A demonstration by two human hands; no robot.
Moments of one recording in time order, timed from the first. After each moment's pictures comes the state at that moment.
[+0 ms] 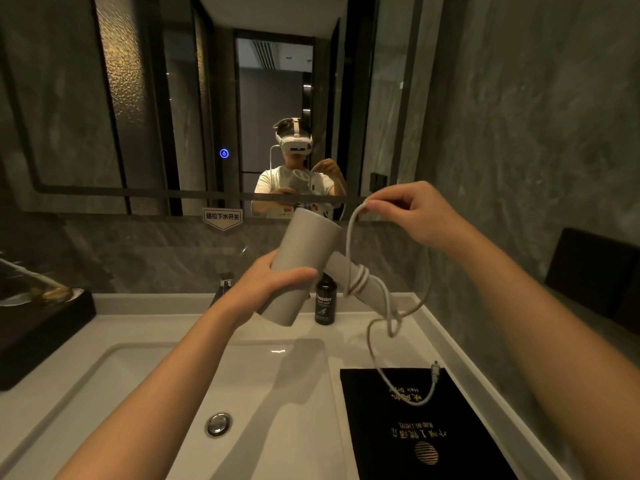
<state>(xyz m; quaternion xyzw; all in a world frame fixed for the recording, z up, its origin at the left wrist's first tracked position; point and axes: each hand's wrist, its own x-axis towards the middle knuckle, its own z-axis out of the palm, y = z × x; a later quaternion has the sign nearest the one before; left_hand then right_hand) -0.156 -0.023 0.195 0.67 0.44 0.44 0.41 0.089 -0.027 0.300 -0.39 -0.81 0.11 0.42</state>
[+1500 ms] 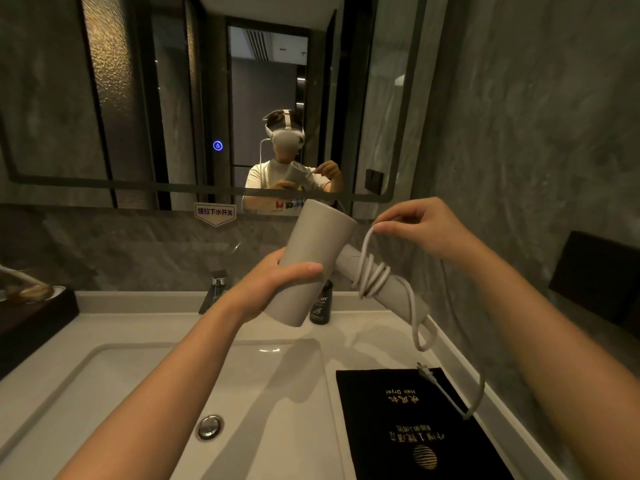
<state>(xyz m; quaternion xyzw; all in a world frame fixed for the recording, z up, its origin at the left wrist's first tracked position) -0.151 -0.011 0.198 0.68 0.36 0.44 0.47 0.103 0.000 0.279 -0.42 -0.79 0.15 0.41</state>
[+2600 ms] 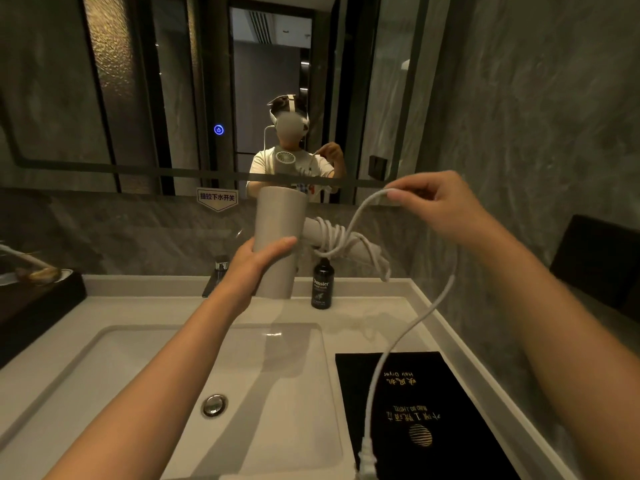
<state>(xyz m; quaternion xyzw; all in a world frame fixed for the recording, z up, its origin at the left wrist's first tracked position) -0.164 0.001 0.175 0.53 0.42 0.57 0.46 0.108 -0.020 0.288 -0.42 -0.79 0.11 0.44</state>
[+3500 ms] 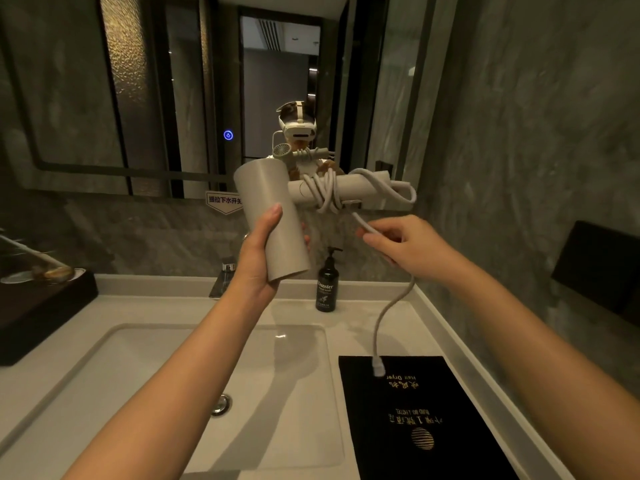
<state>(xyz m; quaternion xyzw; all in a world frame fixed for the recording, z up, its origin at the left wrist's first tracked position) -0.139 -0.022 0.204 0.36 0.21 0.69 0.59 0.075 -0.041 0.258 -0.48 -0.79 0.16 0.33</state>
